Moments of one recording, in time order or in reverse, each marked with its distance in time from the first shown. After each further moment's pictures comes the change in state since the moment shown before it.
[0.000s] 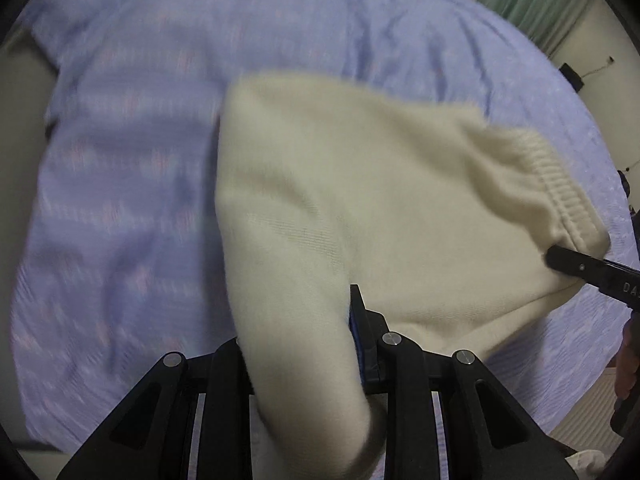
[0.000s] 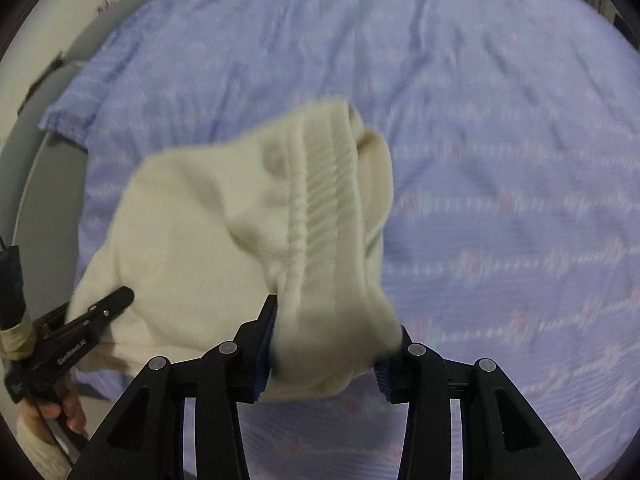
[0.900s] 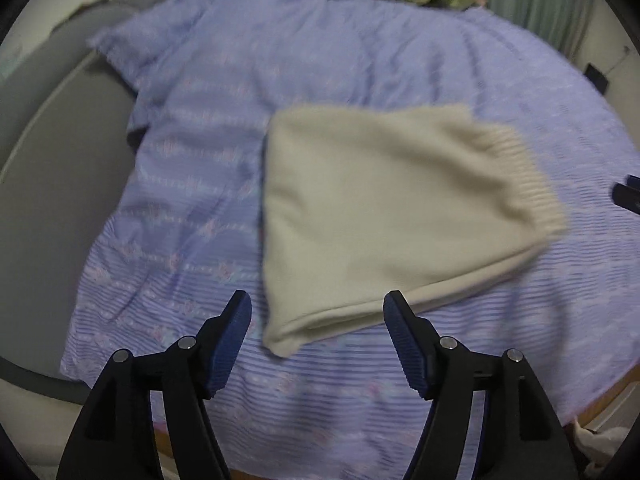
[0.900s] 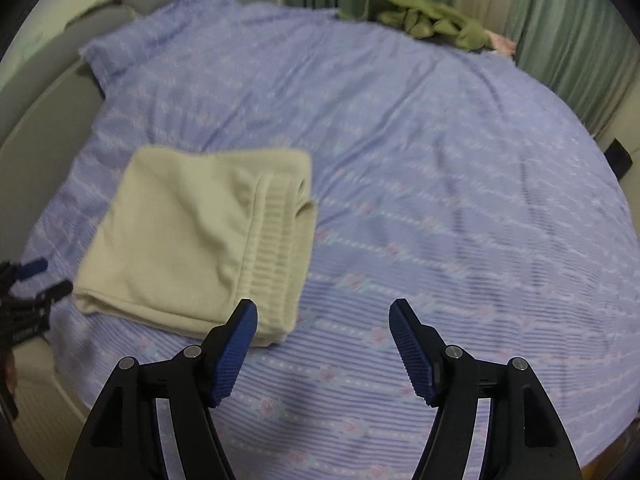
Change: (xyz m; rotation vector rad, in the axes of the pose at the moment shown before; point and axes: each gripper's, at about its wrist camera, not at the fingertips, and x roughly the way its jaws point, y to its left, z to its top) left arm -0.105 -0.061 -0.077 0.025 -0.176 0.223; right arm -0.125 -0.012 -0.029 -0.313 -0.208 -0.216
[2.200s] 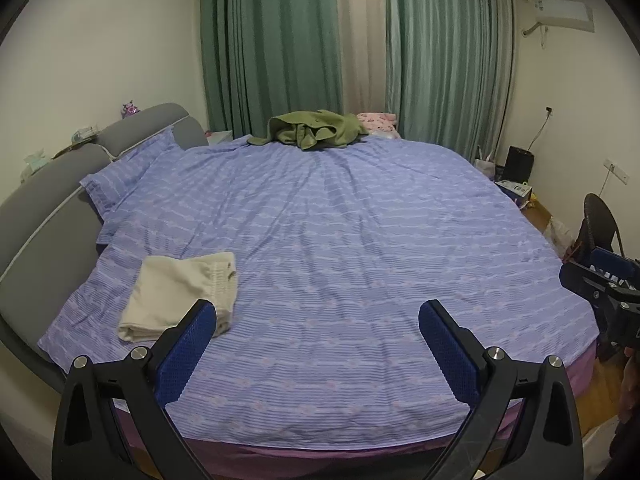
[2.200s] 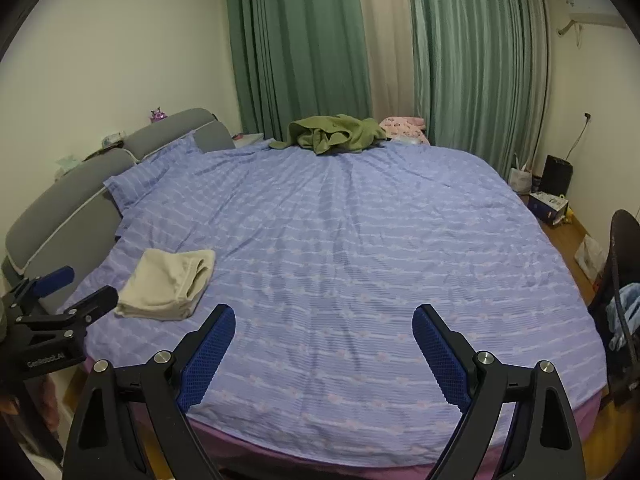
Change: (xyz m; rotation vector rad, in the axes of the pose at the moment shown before) left arm -0.345 -0.379 -0.054 -0.036 -0.454 -0.122; right arm -0.352 -0.287 -0.176 0.116 -0.413 -0.027
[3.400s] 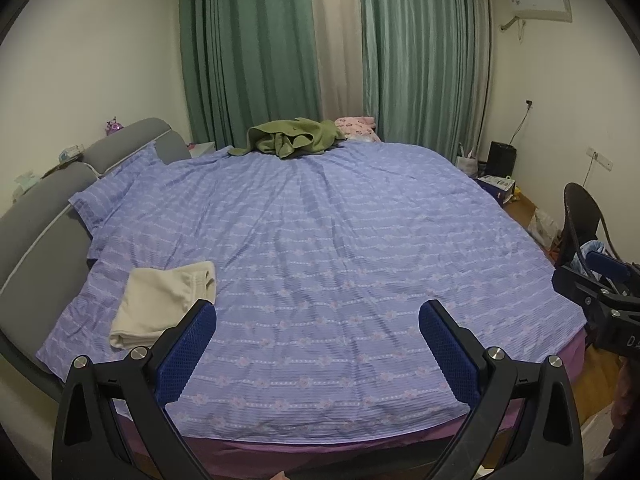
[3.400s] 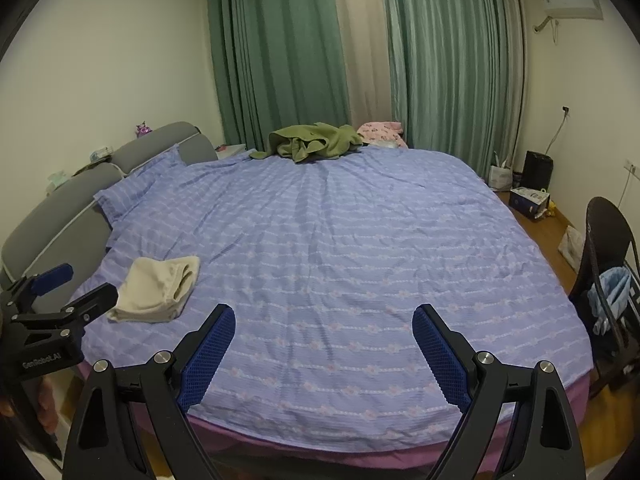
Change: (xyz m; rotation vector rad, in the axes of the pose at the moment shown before) left arm -0.032 -0.054 -0.002 0.054 -0.019 -0.027; right arm -0.050 -0.037 -0.017 0.047 -0.027 -0.052
